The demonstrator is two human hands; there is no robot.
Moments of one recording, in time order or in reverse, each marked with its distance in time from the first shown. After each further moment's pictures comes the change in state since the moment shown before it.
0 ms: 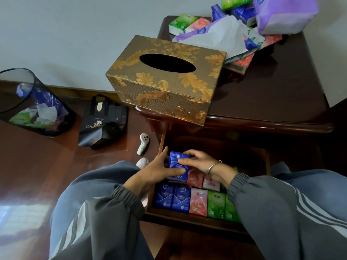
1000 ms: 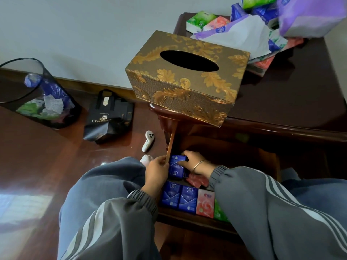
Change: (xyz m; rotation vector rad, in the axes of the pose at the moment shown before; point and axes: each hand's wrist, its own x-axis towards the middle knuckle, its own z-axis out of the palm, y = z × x) left_hand -0.007 -0.012 0.005 0.106 0.547 -0.040; right_hand 0.064 0.010 0.031 -0.921 0.177 -0.058
